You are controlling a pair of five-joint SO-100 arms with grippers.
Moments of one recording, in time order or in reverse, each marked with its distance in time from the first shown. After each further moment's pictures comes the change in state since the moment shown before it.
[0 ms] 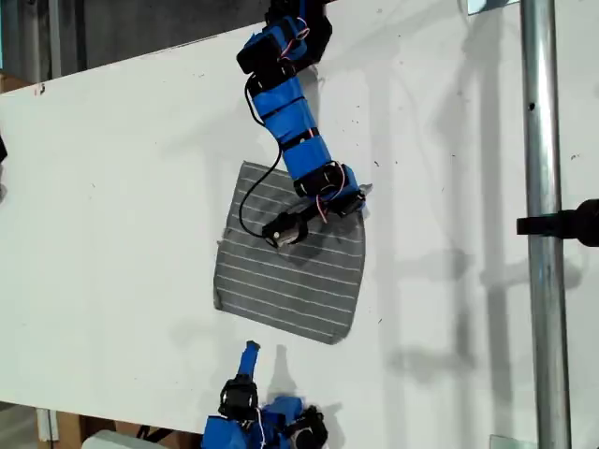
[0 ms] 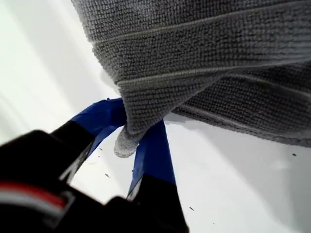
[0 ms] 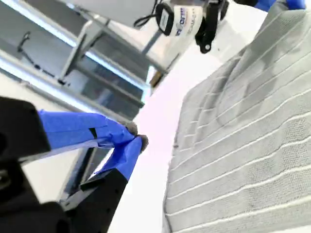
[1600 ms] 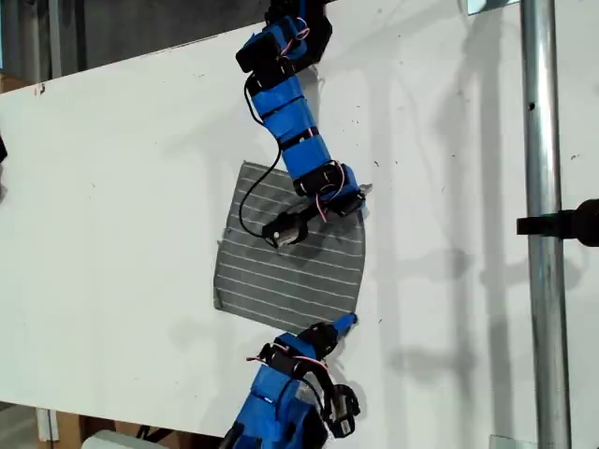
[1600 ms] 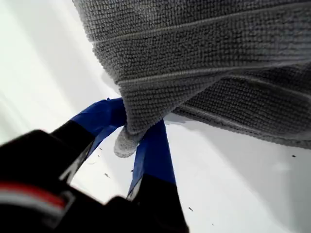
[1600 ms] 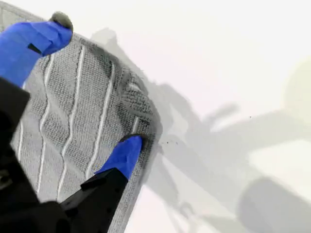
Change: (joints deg) arm 0 22.2 -75.8 -17.8 0.7 7.1; arm 1 0.0 0.8 1.3 -2.3 -0.4
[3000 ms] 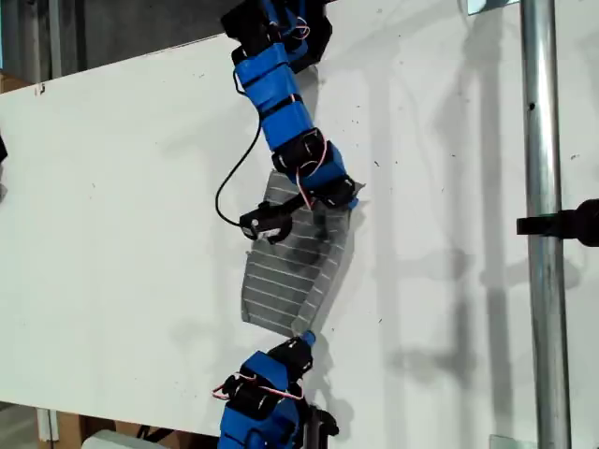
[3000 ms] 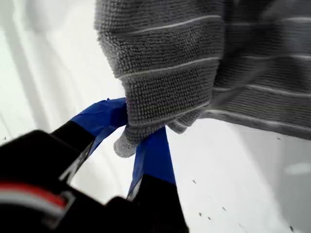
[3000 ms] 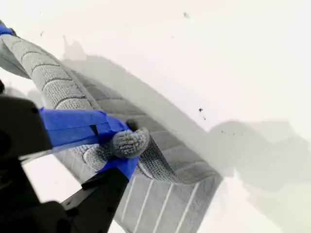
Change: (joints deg) arm 0 -4.5 20.5 -9.7 15.4 8.0; arm 1 -0.7 21.1 7.8 1.0 -5.8
